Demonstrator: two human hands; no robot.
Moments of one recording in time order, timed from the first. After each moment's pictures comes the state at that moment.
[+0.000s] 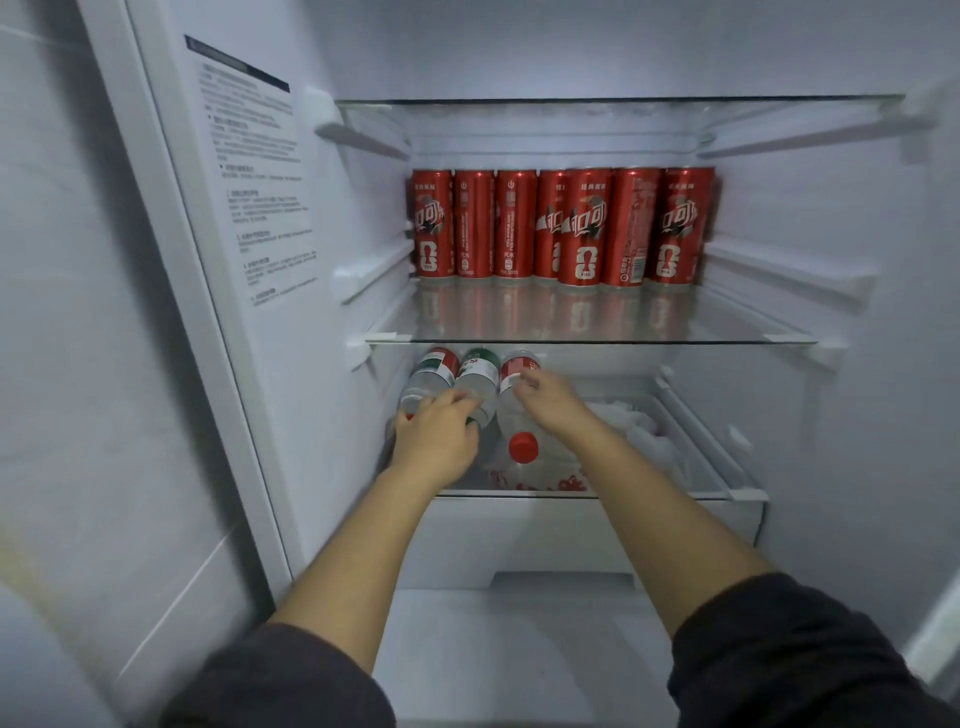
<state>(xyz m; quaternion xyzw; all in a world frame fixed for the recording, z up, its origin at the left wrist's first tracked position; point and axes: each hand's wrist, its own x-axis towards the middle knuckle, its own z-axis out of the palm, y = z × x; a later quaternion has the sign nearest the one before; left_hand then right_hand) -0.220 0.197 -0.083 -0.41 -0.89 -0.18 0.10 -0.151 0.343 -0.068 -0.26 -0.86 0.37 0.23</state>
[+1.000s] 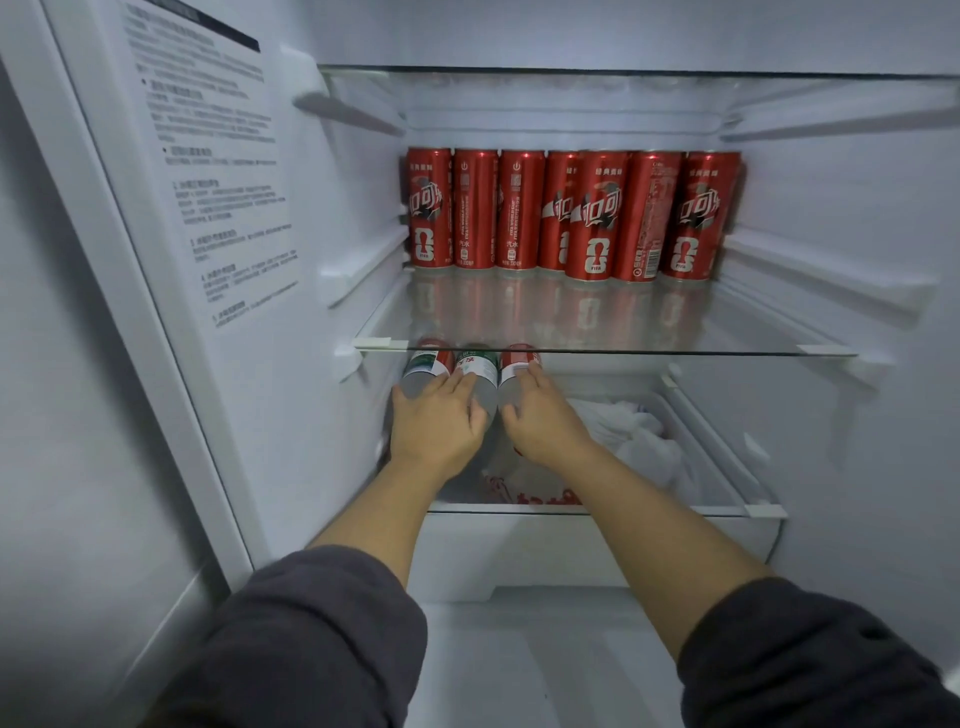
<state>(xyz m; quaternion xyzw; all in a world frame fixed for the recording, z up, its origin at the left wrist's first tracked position) -0.251 0.223 -0.091 -0.41 -0.89 -0.10 0.17 -0.169 0.345 -0.093 -0.25 -0.93 0.19 0.21</state>
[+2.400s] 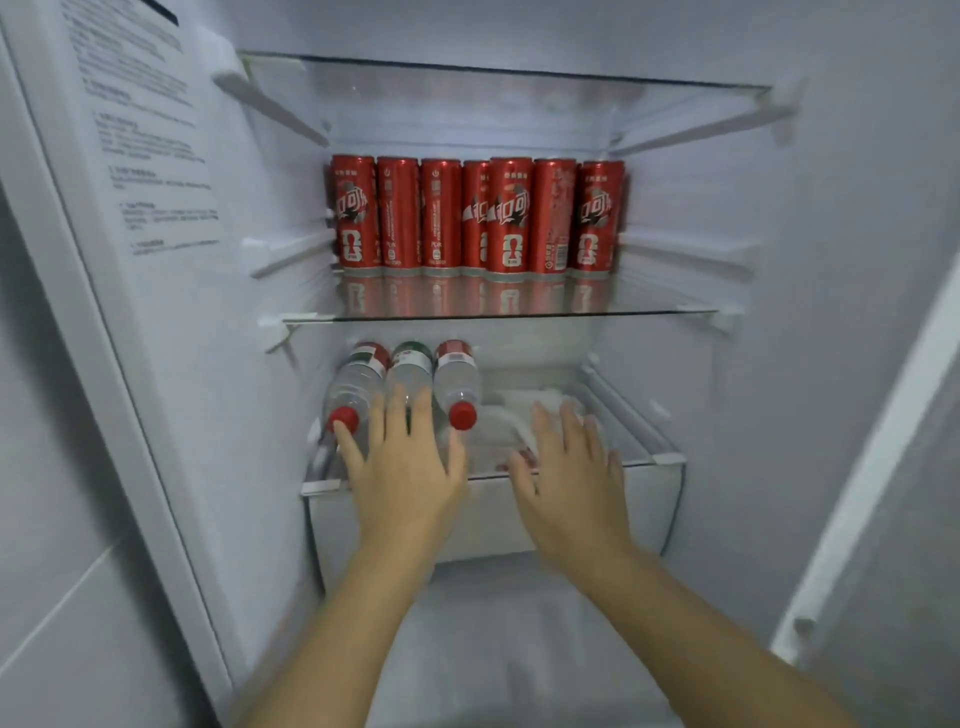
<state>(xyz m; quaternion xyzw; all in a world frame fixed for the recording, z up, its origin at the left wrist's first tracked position) -0.141 0.187 -0.121 -0.38 -0.86 -0.27 0.23 -0.008 0.264 -0.110 -0.40 -0.89 0.08 0.21</state>
